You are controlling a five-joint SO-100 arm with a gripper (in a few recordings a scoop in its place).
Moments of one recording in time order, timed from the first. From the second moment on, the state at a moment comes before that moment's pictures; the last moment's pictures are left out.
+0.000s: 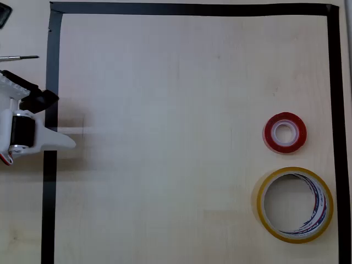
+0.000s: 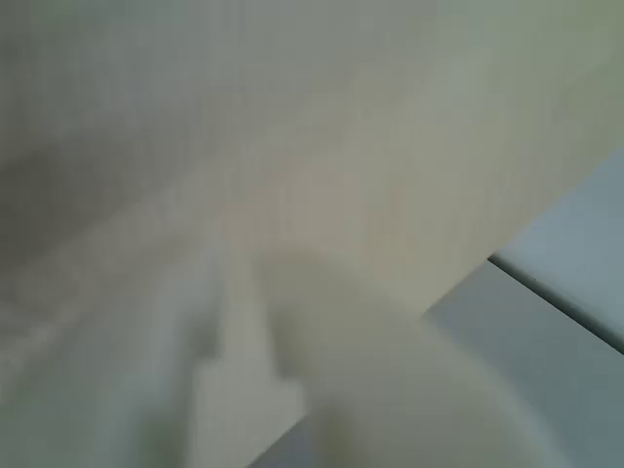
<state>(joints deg) 3.3 189.1 176.2 59.1 -8.2</state>
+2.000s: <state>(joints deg) -2.5 96.8 107.4 33.5 -6.2</state>
